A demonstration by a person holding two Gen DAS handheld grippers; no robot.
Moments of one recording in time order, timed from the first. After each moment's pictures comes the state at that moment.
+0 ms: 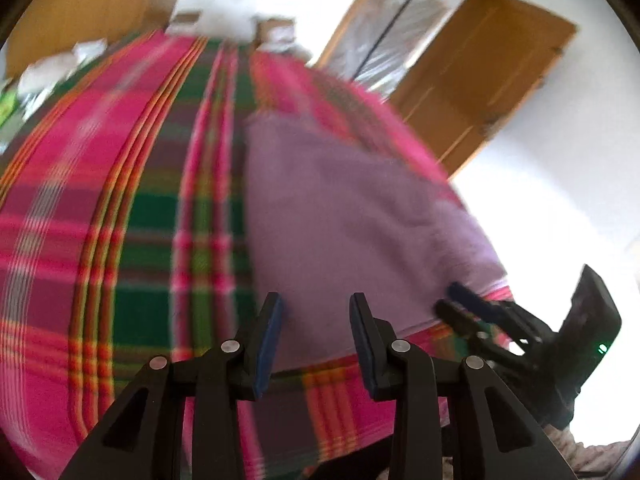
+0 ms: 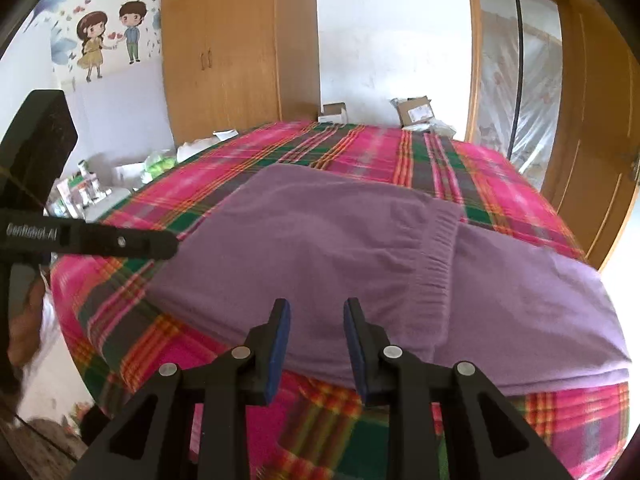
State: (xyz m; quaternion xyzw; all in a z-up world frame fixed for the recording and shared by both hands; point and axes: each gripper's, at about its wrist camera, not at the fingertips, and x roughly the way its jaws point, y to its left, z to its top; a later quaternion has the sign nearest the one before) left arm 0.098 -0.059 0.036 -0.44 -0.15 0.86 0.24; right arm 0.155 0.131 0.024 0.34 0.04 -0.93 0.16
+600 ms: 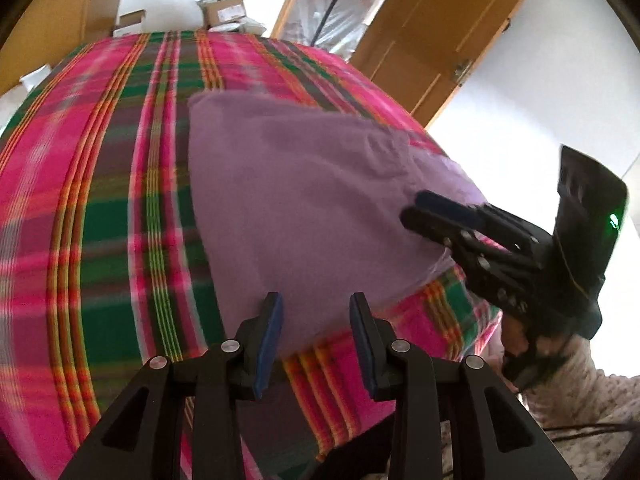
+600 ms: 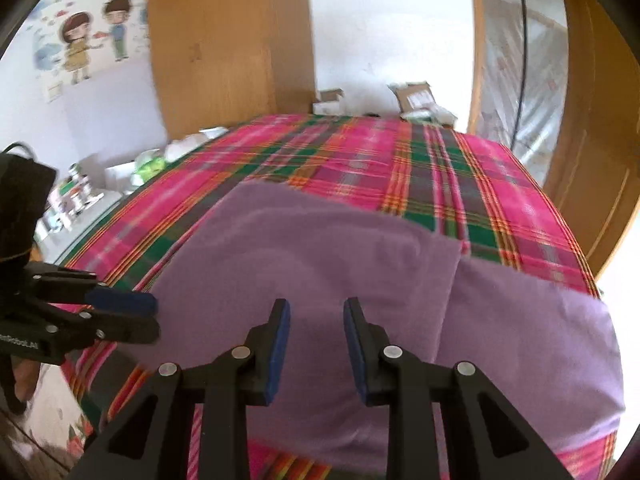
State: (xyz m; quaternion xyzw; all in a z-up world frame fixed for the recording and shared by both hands) left arm 0.085 -0.035 0.031 -0.47 -0.07 0.83 0.30; right arm 0.091 0.141 0.043 0.37 0.03 -0.92 0.14
